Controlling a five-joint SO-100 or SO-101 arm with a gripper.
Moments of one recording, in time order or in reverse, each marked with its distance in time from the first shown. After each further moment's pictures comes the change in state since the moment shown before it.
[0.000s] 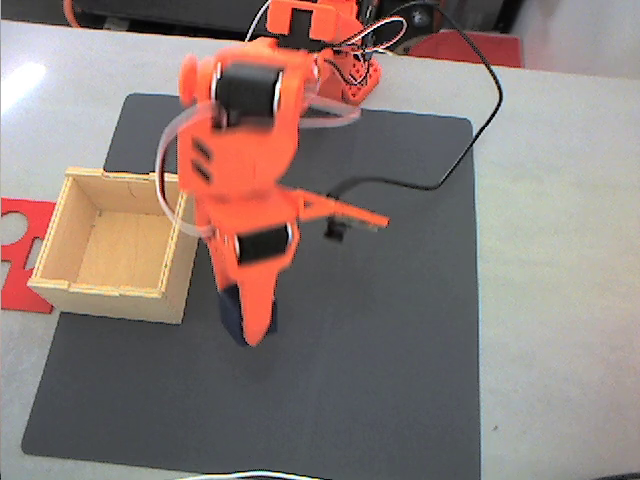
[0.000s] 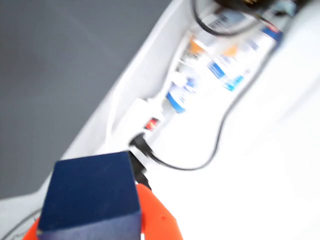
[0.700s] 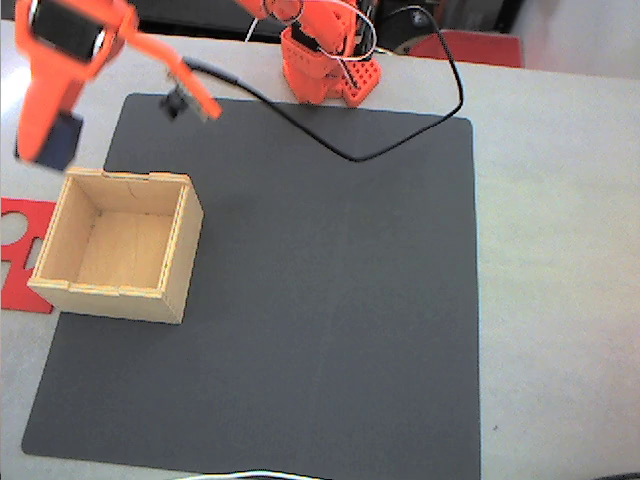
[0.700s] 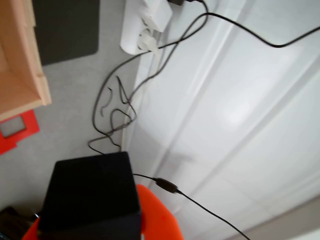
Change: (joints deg) arm 27.5 11.4 -3.2 6.7 9.1
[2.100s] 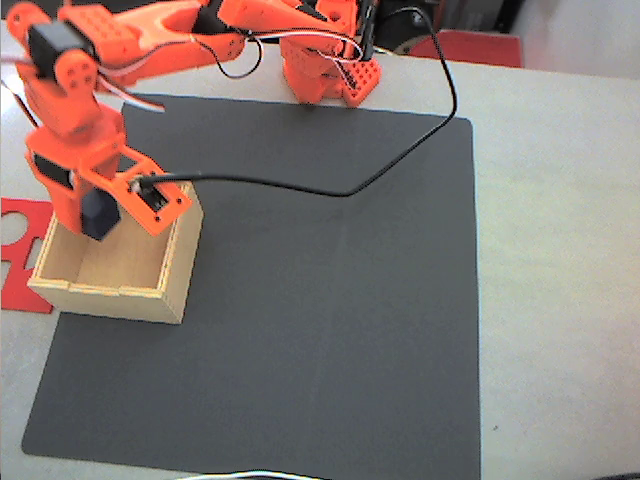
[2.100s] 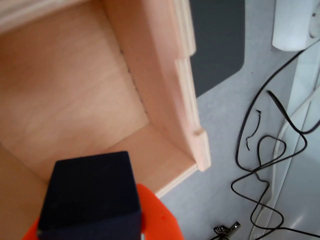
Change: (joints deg) arm 4.7 -17.2 12.8 0.2 15.8
